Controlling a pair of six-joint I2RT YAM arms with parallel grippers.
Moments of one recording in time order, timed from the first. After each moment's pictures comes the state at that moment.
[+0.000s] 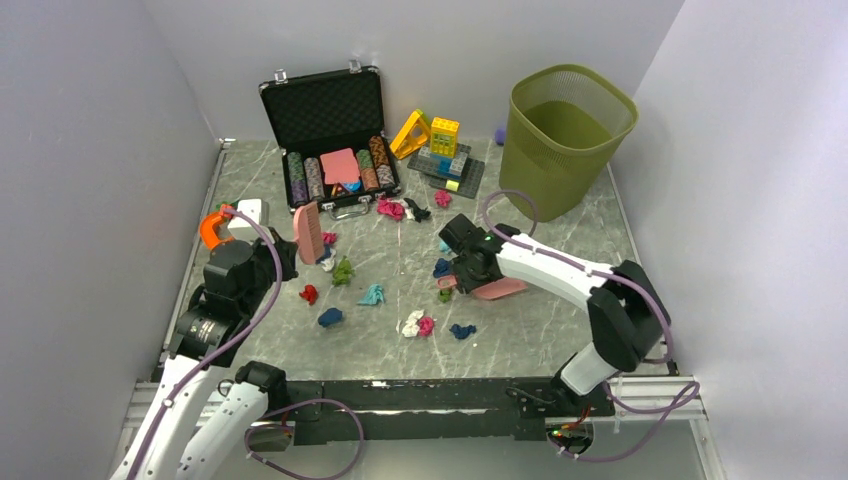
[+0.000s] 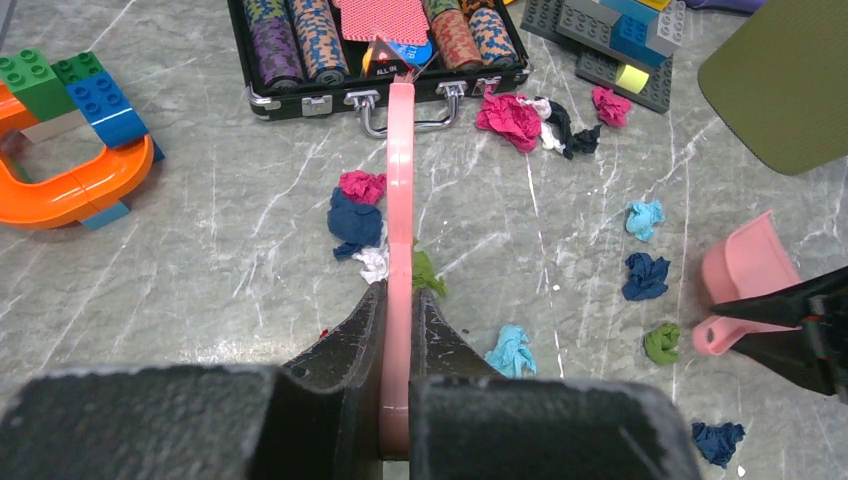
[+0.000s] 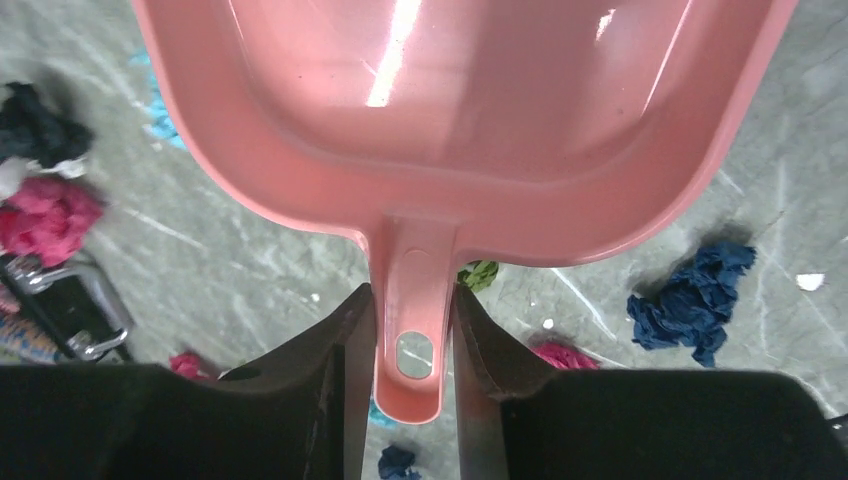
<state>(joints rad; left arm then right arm) -0.31 0.57 0.77 -0.52 -0.16 -0.31 0.74 1.60 1.06 -0.80 0.25 1.96</state>
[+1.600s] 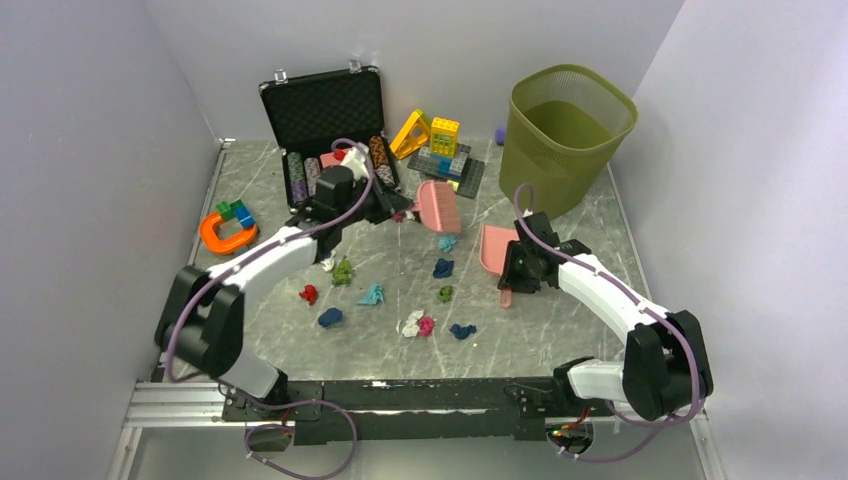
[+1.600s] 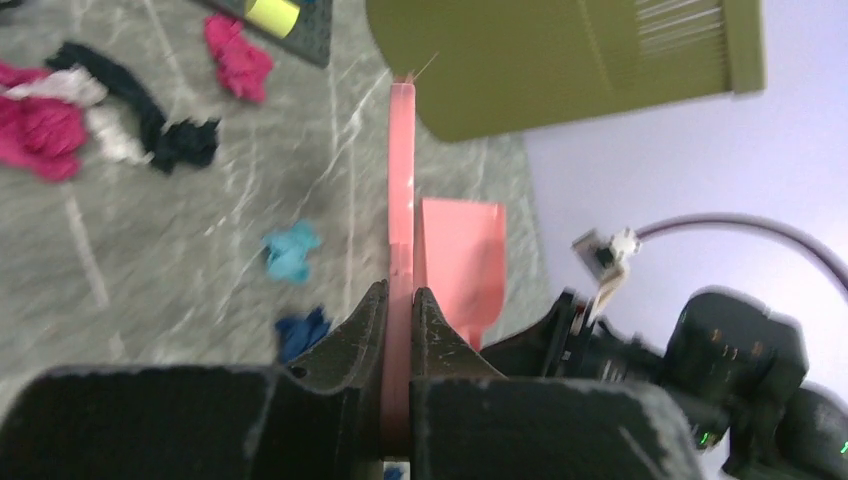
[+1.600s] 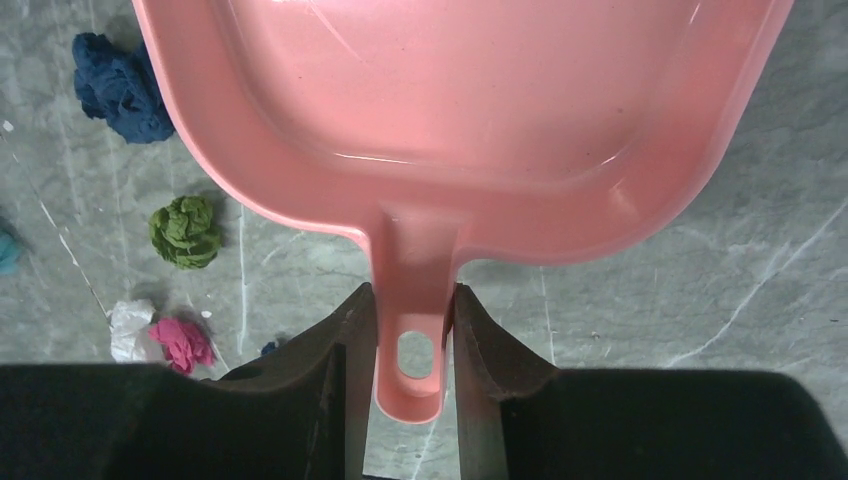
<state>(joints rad) -0.46 1.46 0.98 0.14 0.30 -0.82 0.34 1.28 0.77 -0.60 -0.02 0.54</state>
